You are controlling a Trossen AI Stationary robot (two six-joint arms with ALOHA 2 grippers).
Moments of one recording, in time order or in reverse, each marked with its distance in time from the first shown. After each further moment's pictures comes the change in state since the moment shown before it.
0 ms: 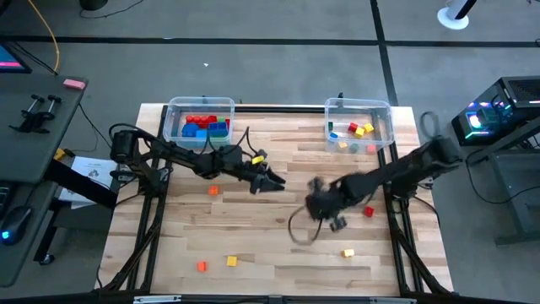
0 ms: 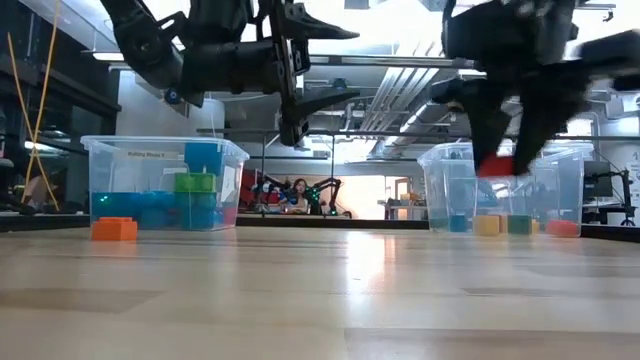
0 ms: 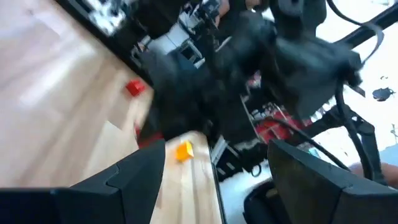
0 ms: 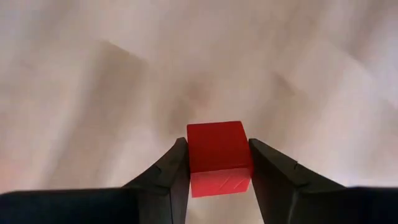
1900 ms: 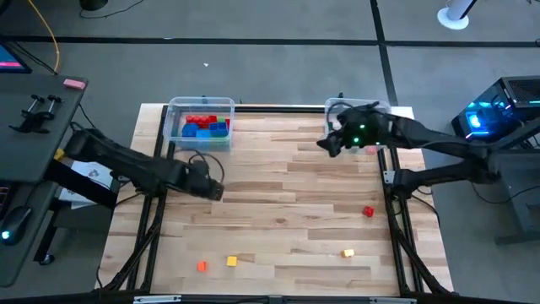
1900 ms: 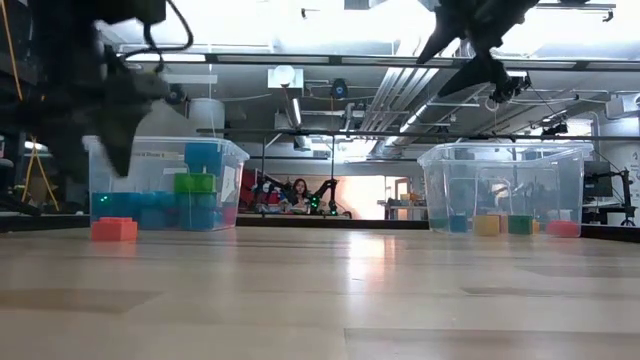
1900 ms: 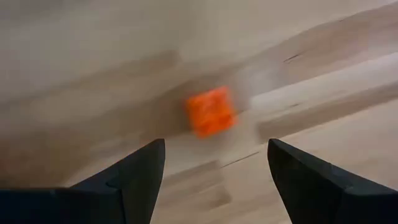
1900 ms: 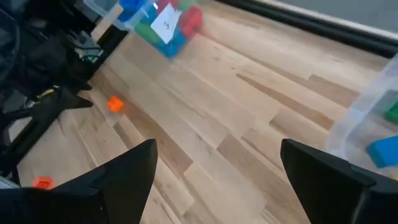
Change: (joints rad) left arm -0.315 -0.491 -0.001 -1.816 -0.613 -0.640; right arm -0.617 -0.512 -0.006 0.090 -0.043 0.827
